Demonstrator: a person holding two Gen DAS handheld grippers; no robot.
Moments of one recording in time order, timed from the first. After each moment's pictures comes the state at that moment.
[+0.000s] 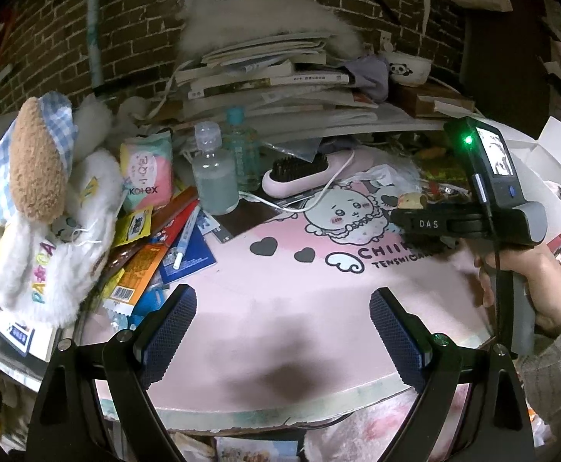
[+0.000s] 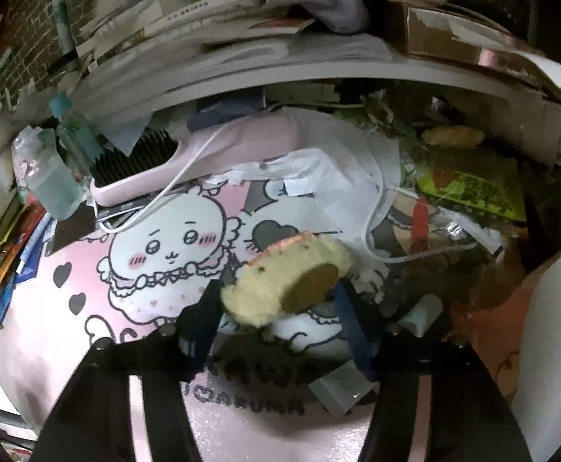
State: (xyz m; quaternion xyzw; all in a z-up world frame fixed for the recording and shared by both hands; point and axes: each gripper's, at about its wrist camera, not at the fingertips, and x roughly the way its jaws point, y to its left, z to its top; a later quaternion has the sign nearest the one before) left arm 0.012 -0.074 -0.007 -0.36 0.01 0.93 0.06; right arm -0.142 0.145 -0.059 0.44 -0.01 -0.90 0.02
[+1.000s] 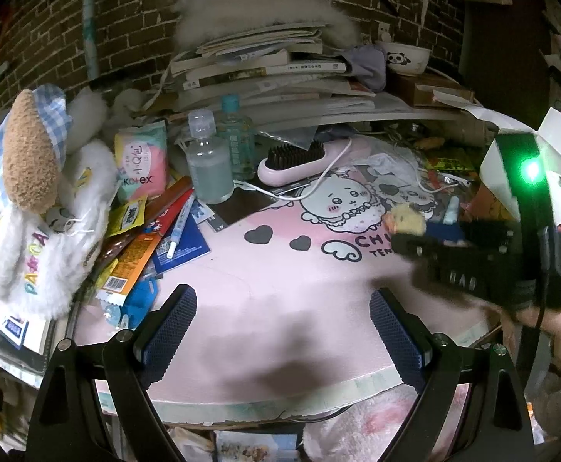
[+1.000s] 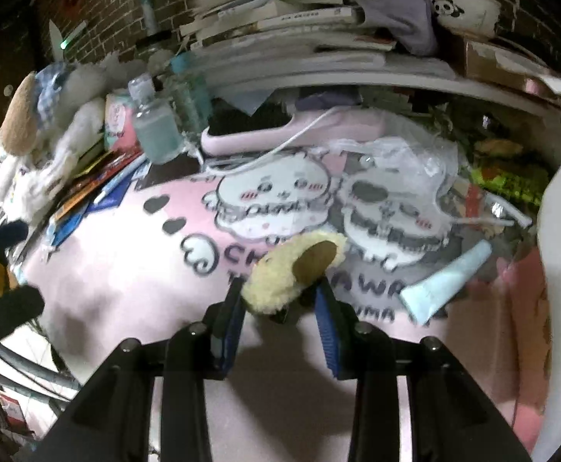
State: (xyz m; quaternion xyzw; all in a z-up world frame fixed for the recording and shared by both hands) left arm 0.013 -0.071 -0.013 -0.37 0.02 0.93 0.06; right arm -0.073 0.111 -0.056 0.40 0.02 -0.91 0.14
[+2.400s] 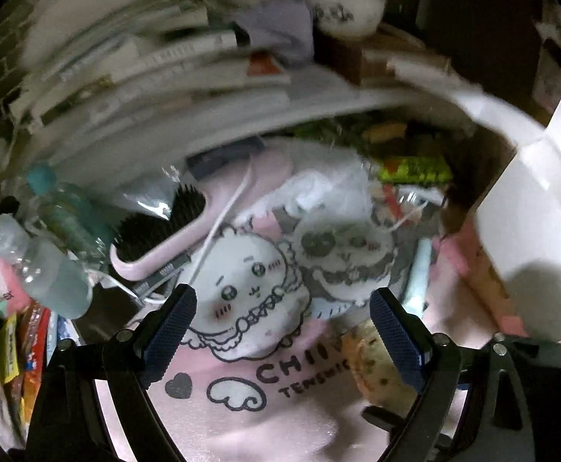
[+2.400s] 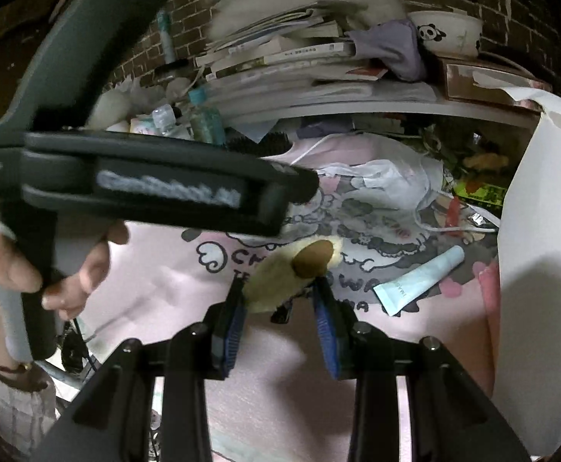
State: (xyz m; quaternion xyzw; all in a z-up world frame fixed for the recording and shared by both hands) left arm -0.129 0.029 -0.021 -0.44 0.06 0.88 0.16; right arm -0.040 0.135 -0.043 0.36 0.00 -0.92 0.17
